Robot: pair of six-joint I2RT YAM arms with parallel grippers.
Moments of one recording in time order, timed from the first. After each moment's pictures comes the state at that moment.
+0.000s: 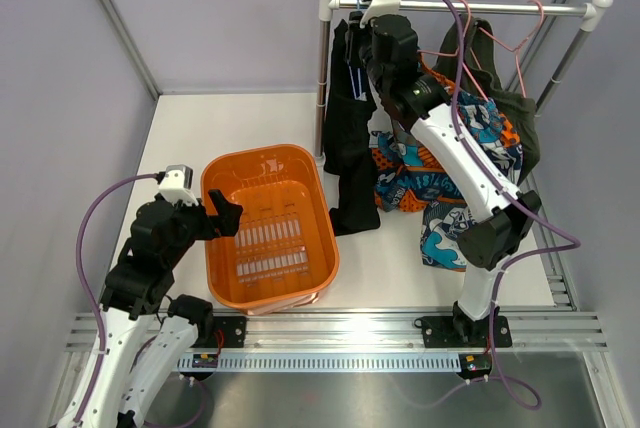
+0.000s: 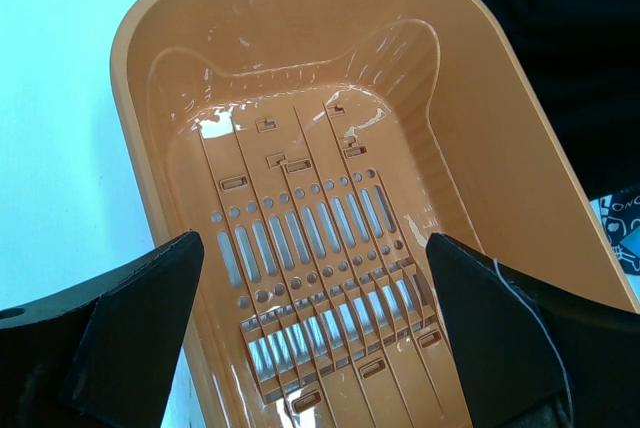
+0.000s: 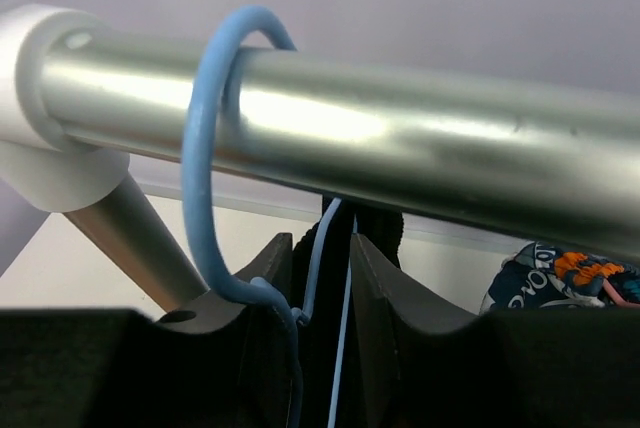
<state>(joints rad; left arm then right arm) -0.28 0.47 0.76 -0.68 0.01 -0.34 0.58 1.85 2.11 -0.28 0.32 0.09</state>
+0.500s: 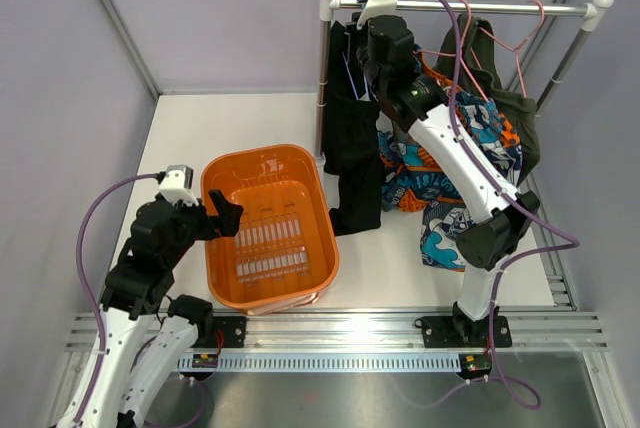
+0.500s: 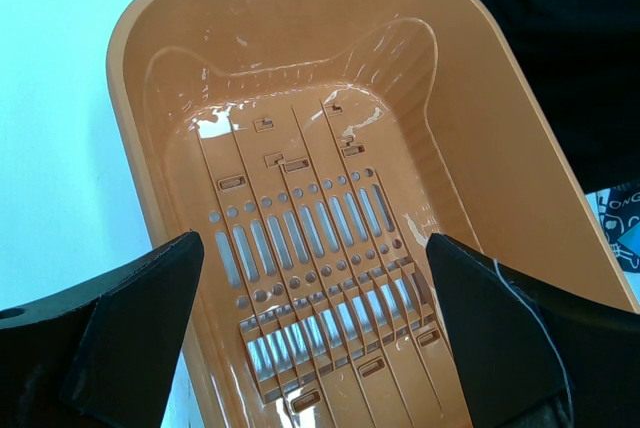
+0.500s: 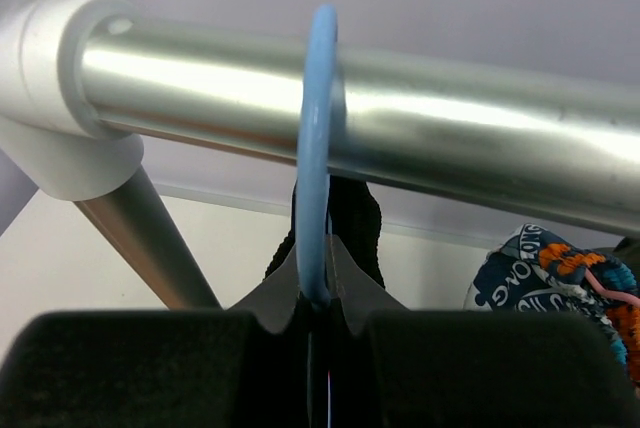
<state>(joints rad) -0.28 0.47 0.76 -0.68 0.01 -0.33 0.60 1.86 2.14 -0.31 0.38 0.05</state>
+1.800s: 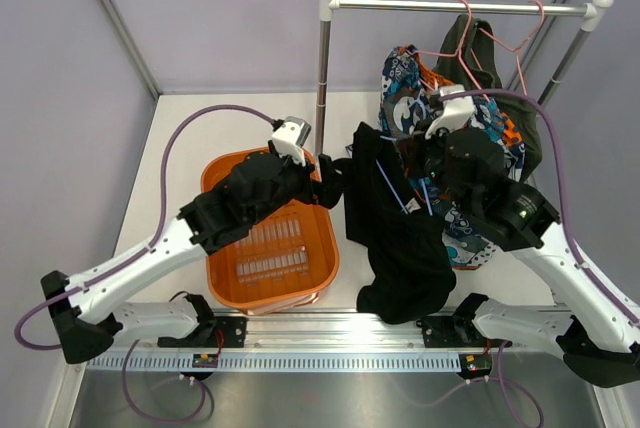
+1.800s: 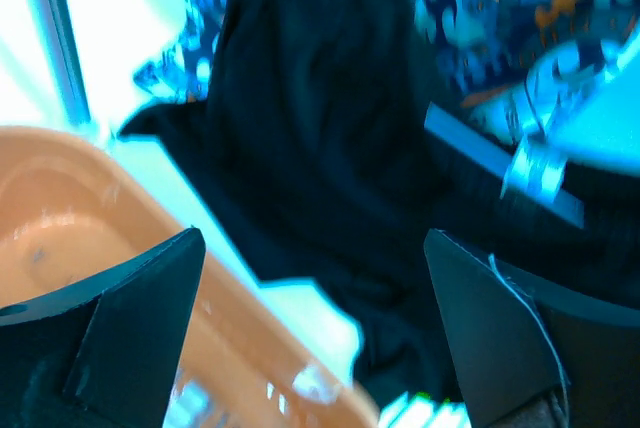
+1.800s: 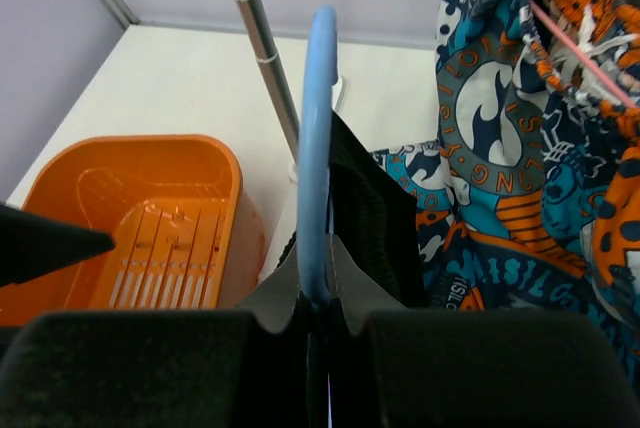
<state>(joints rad) -0.94 1.06 1.10 -0.32 -0.17 -0.43 0.76 1.01 1.38 -0.59 0.39 0.27</state>
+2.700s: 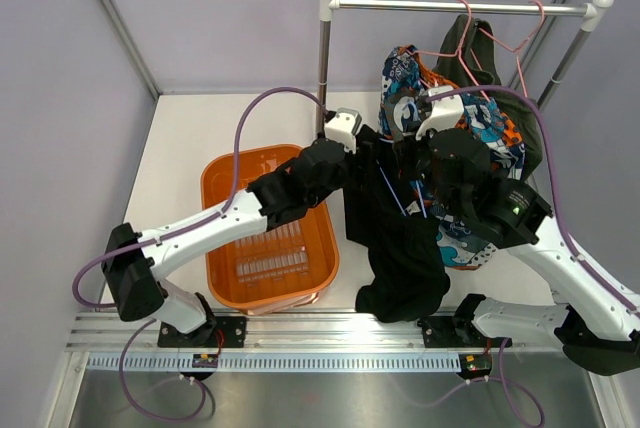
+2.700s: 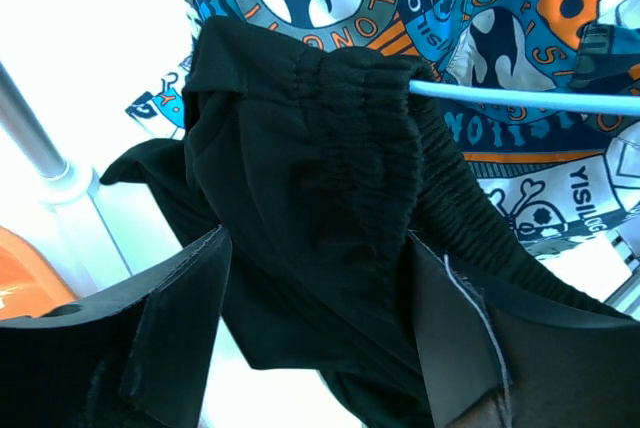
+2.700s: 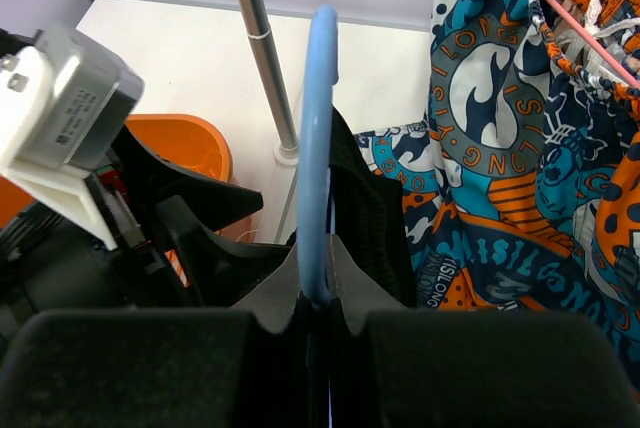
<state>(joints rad) -1.00 1.47 1.31 -0.17 -0.33 -0.42 0.87 1.08 1.45 -0.67 0.54 0.29</state>
